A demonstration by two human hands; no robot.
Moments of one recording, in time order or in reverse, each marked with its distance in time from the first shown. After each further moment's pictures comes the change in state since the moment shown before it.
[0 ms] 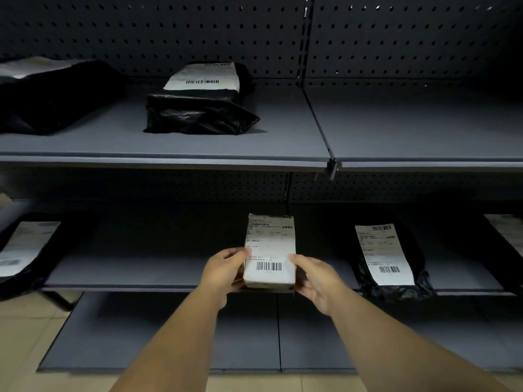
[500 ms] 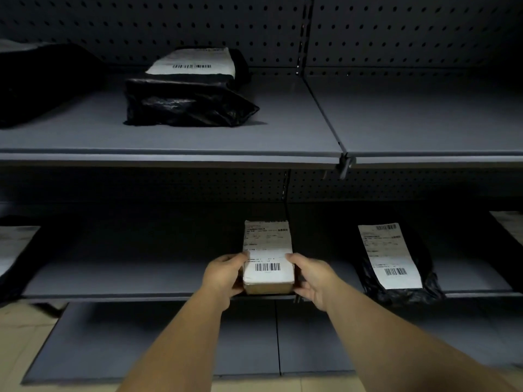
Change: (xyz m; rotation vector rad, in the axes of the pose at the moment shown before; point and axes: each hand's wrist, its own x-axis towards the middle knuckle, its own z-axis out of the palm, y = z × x) left_hand 0.036 -0.014 0.007 -0.067 0.056 -0.123; right_hand 0.043 0.007 0.002 -0.088 0.060 0.070
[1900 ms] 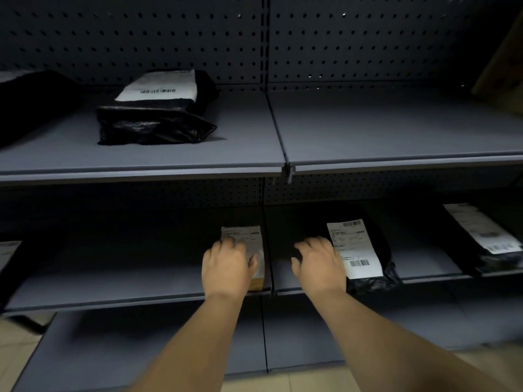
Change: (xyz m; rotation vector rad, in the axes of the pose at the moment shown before) left_hand -0.062 0.012 0.057 1.514 0.391 0.872; right_hand -0.045 -0.017 -0.057 -1.428 0.528 -0.773
